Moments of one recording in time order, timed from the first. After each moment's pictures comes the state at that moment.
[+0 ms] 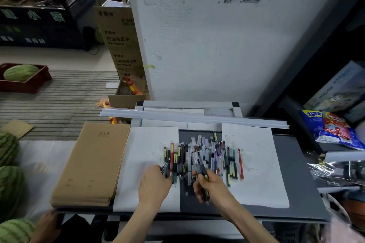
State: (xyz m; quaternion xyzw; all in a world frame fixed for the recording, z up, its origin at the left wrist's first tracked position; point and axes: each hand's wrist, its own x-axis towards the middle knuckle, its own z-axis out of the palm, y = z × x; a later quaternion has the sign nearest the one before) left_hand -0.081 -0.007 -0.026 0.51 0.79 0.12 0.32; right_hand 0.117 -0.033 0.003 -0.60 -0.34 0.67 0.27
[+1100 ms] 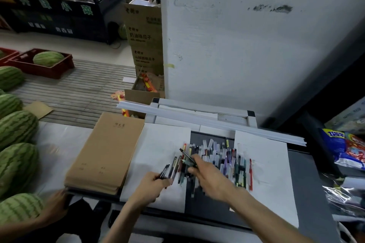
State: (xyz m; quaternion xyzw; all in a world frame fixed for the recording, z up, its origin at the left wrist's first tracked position) left_hand -0.131 -0.023 -0.027 0.41 0.67 0.20 0.58; right_hand 0.095 0.018 0.023 -0.50 -0.76 0.42 0.04
